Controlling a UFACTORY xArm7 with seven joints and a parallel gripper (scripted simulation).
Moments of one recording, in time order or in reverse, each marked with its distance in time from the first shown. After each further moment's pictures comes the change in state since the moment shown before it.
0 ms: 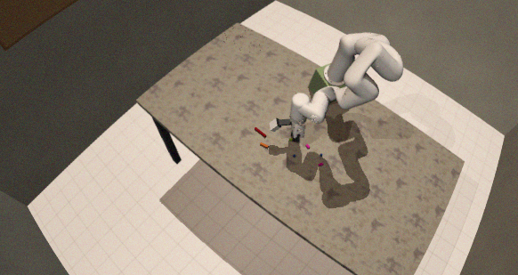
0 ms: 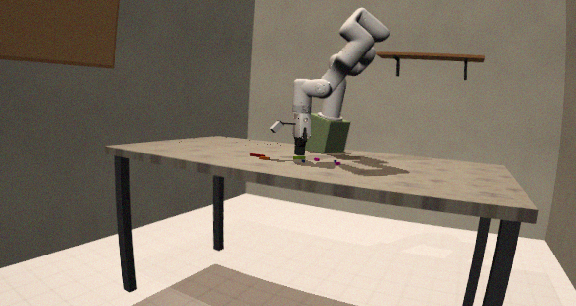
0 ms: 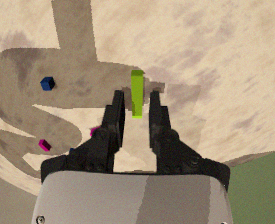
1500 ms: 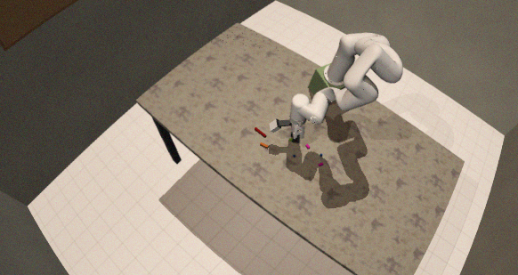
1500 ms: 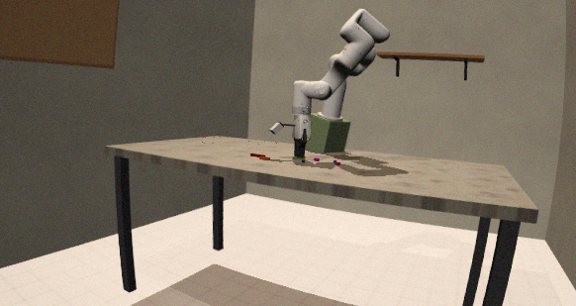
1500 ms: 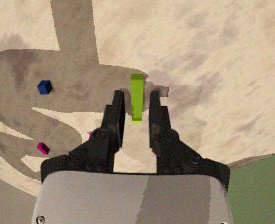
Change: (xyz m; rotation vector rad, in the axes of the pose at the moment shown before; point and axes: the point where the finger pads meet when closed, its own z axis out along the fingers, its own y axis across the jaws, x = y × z) arm 0.000 0.000 0.006 0.000 0.000 0.000
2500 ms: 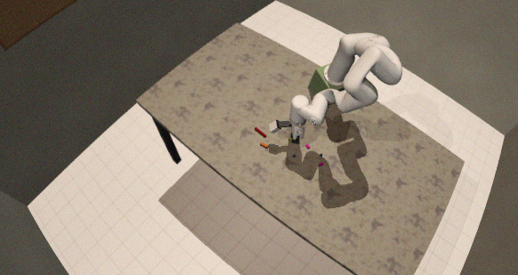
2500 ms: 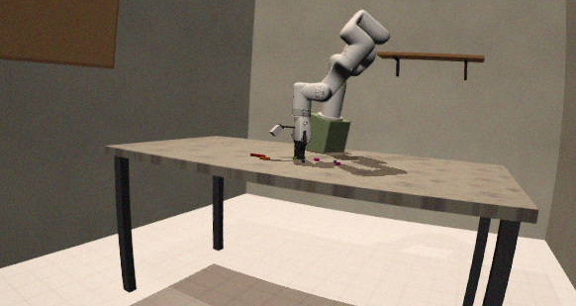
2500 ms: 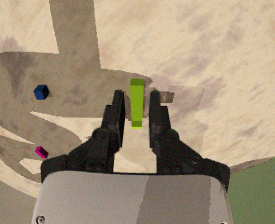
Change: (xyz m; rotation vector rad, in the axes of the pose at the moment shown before) arm 0.000 0.000 0.008 0.000 0.000 0.000
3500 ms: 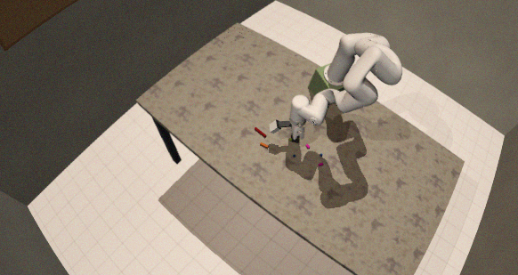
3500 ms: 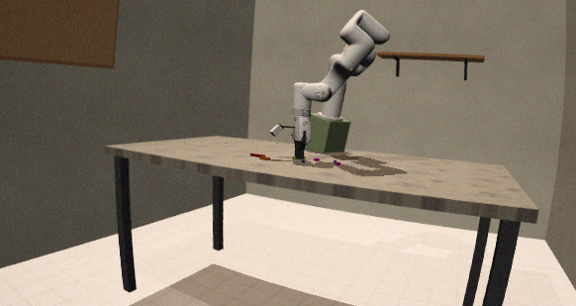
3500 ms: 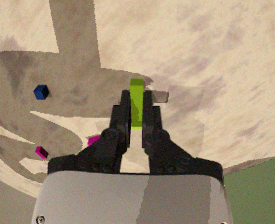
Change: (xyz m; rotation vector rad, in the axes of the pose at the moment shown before) arm 0.000 0.000 0.000 0.000 0.000 0.000
